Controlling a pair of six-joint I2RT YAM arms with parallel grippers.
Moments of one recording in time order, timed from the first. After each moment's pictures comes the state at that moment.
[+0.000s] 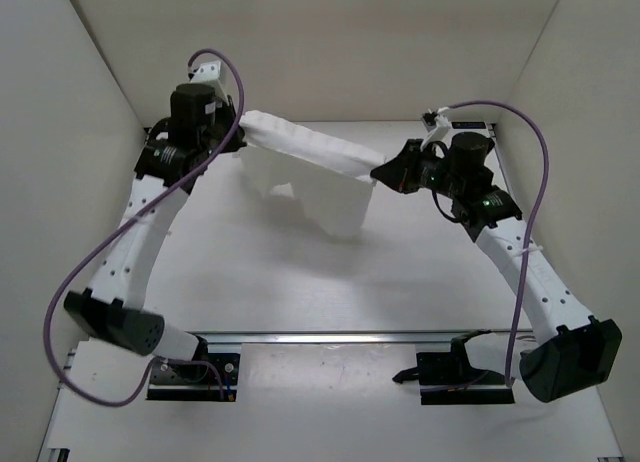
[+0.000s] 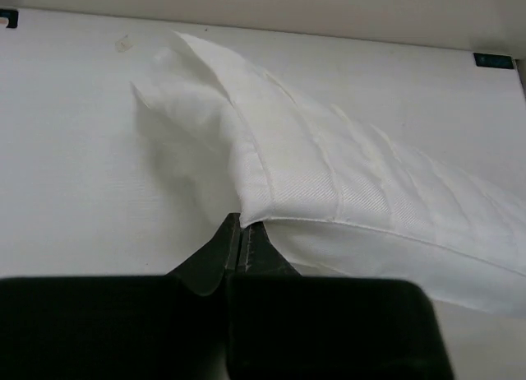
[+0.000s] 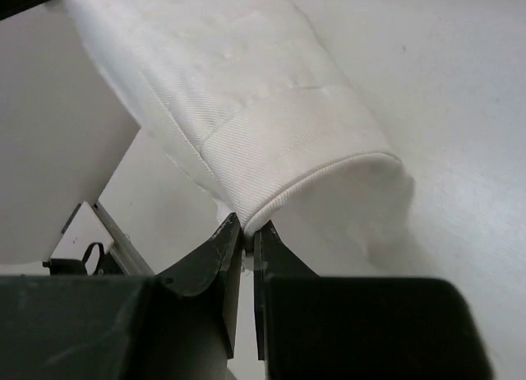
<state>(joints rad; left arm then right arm) -0.31 1.49 1.75 -0.70 -0.13 -0.31 0.31 1.22 1.19 -0.24 -0.51 0.42</state>
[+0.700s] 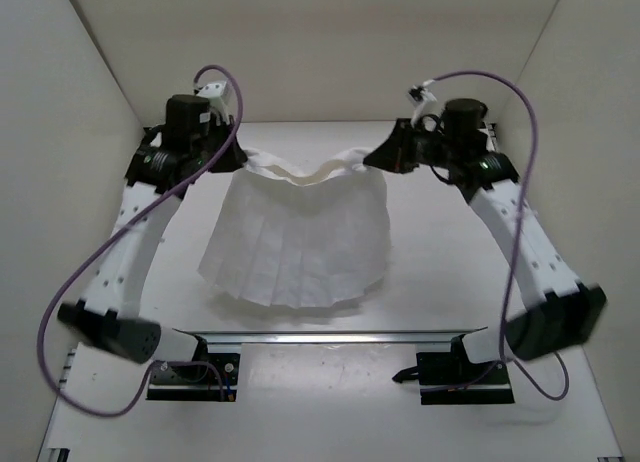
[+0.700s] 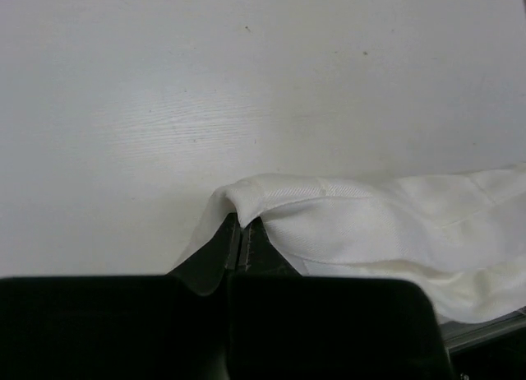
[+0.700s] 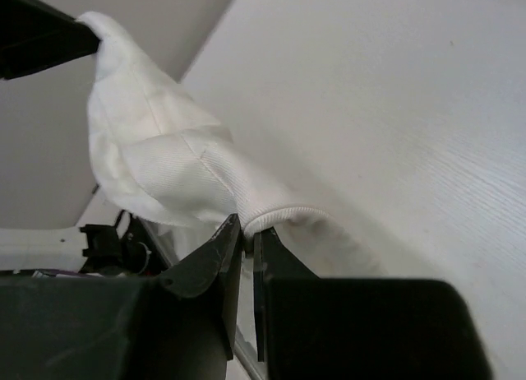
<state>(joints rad) -0.31 1.32 1.67 -0.88 0.02 -0.28 0.28 1.29 1.39 -0.45 -0.68 0.37</state>
